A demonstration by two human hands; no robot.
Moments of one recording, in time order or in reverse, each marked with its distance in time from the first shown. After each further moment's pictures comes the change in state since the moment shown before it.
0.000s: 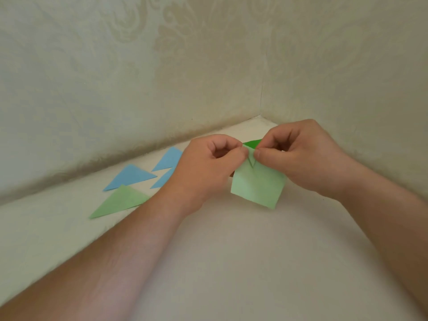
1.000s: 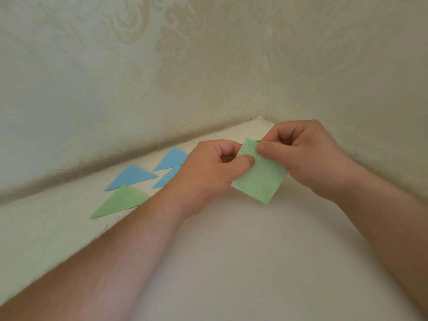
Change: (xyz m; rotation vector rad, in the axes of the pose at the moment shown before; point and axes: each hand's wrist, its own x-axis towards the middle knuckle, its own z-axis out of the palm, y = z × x) left_hand 0.001 -0.005 -0.002 0.048 -0.142 -0.069; right_hand 0.009 0.009 0.006 0.133 0.098 0.006
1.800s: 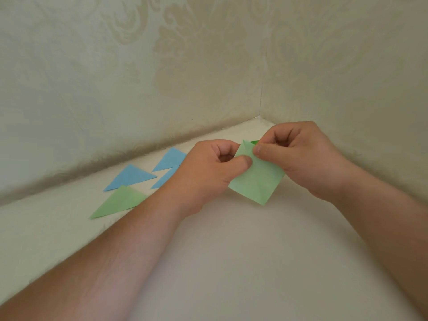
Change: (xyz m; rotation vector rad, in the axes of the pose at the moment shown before) left_hand -0.002 0.004 0.000 0.003 0.014 -0.021; right_hand -0.002 -0.002 0.001 0.033 -0.037 0.027
